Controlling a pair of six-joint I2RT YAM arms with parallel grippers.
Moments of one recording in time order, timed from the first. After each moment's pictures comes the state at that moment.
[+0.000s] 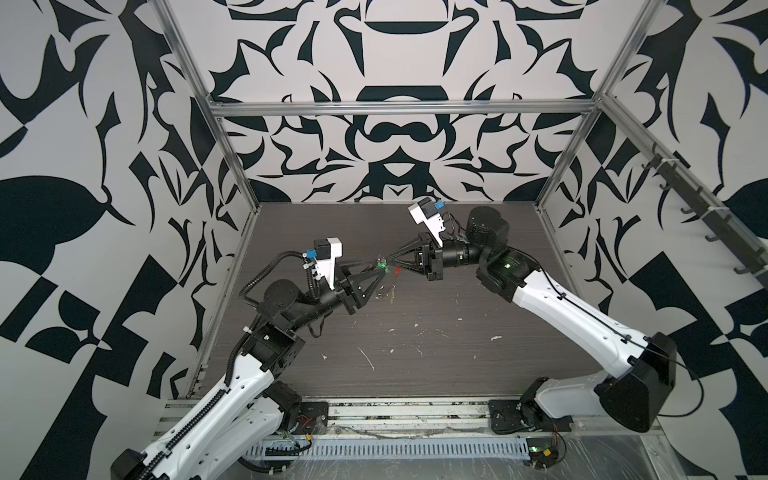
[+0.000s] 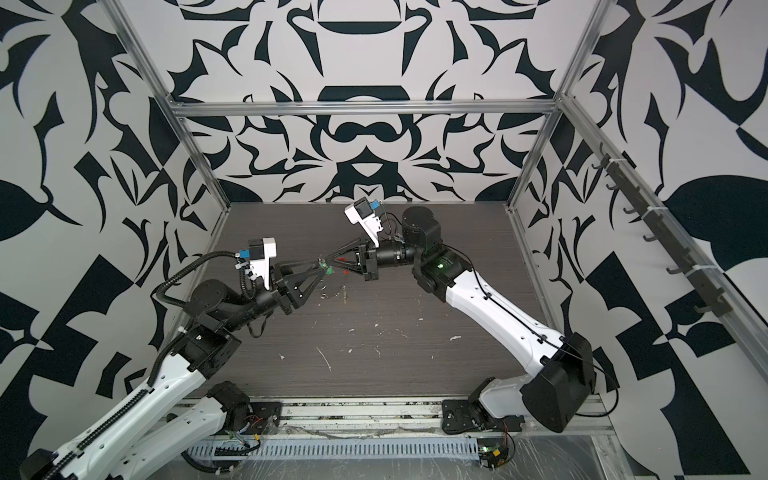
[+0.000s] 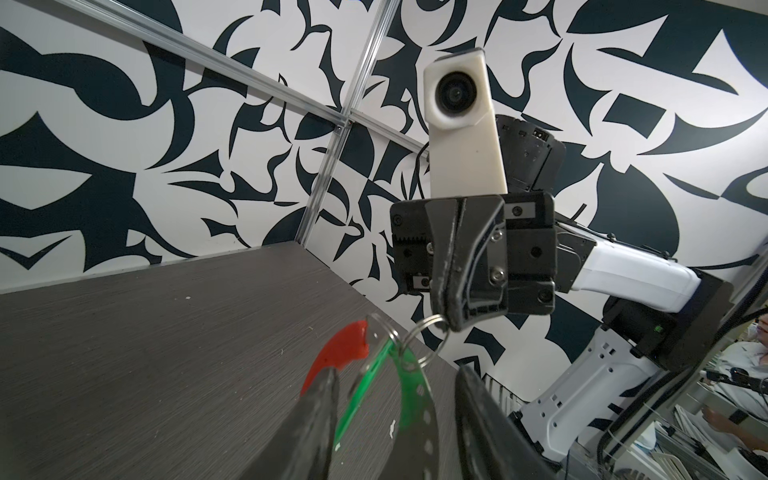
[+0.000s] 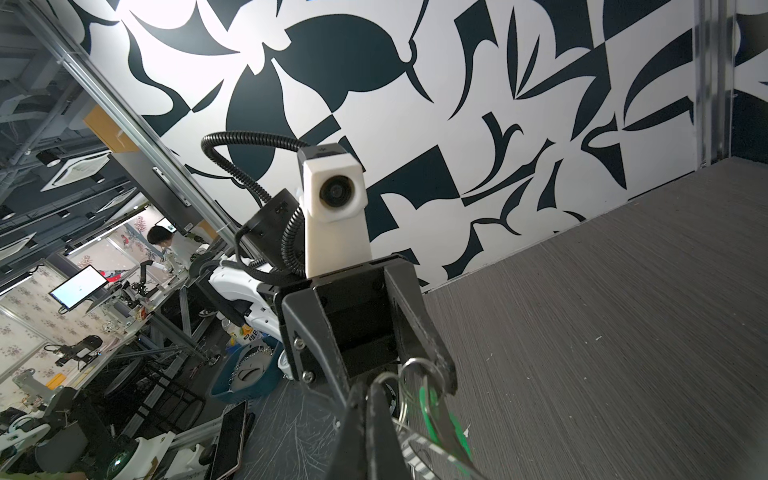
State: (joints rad) left arm -0.60 0.75 0.64 0.30 0.48 -0.52; right arm 0.66 1.36 1.25 0.08 -1.03 0.50
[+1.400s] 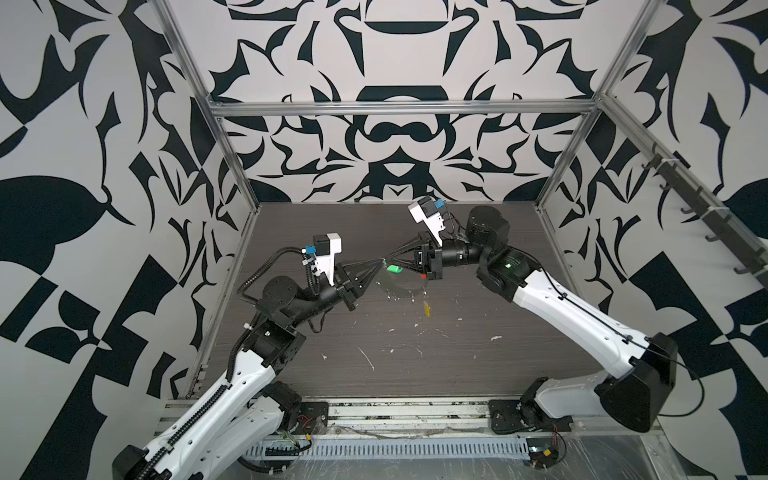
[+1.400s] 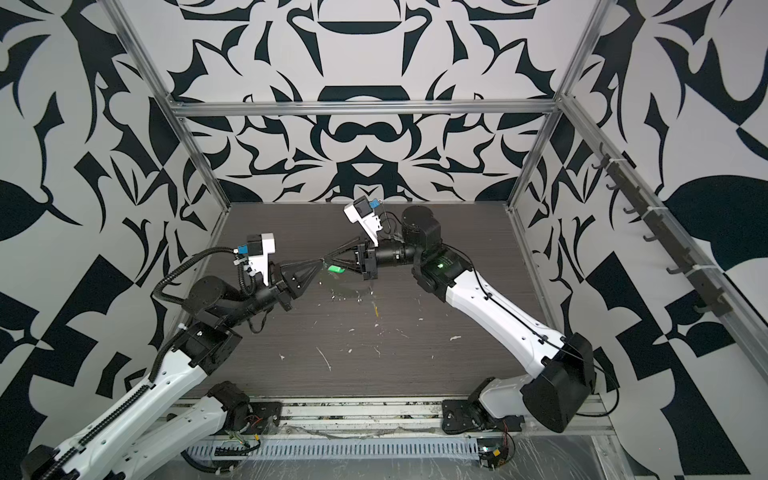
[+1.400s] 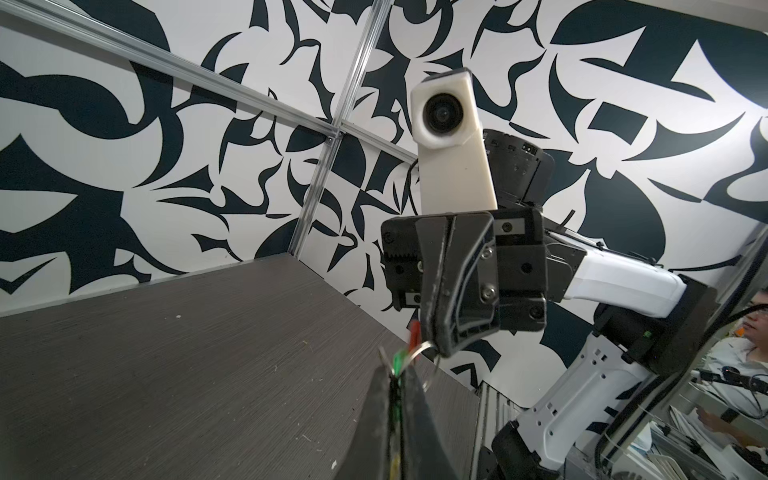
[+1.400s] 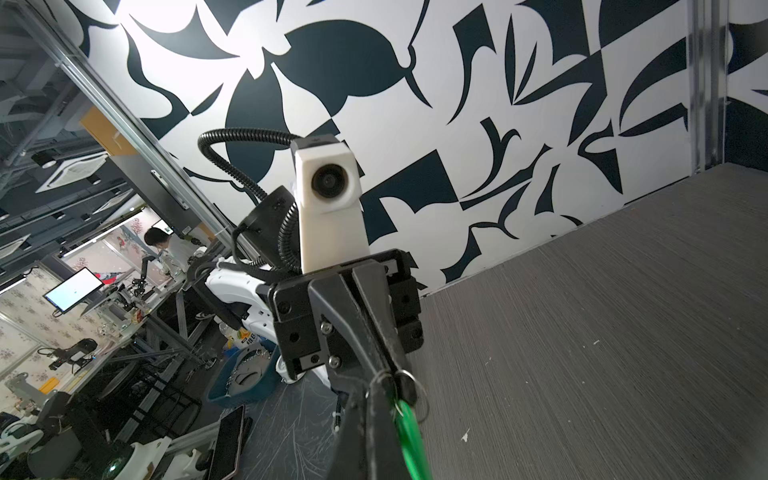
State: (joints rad) left arm -0.60 0.78 0.67 0.34 0.51 -0.53; right arm 0.67 1.36 1.26 0.06 -1.01 0.49
